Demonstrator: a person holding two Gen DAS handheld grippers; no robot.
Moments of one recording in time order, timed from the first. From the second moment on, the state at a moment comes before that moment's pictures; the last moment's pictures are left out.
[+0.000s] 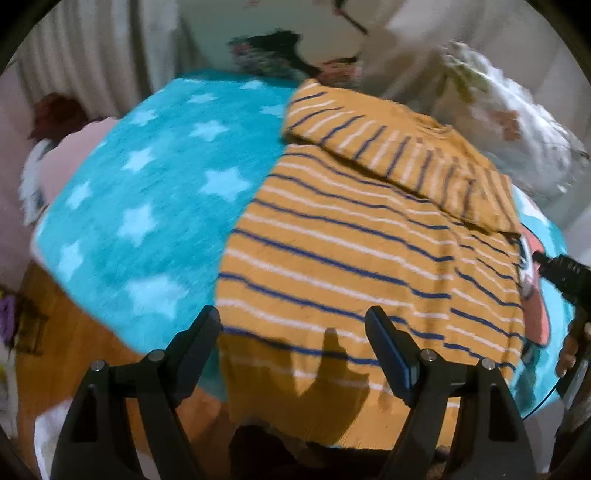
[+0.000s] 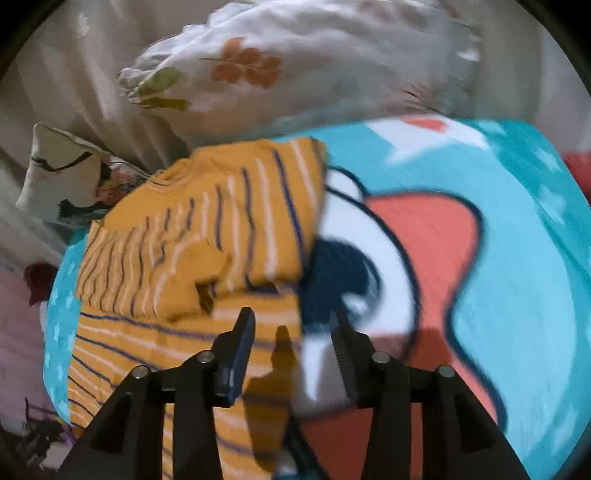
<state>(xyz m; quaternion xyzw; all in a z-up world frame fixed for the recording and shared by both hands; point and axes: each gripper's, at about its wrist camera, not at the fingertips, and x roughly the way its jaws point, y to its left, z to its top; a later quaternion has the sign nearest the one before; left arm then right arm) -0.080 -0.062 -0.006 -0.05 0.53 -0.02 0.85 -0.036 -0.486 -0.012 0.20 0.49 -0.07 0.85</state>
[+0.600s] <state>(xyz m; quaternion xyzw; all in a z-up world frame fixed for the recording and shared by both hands) -0.067 0.039 -0.027 0.00 0.52 -0.07 0.85 -0.127 -0.372 -0.049 0.20 0.52 -0.13 0.82</state>
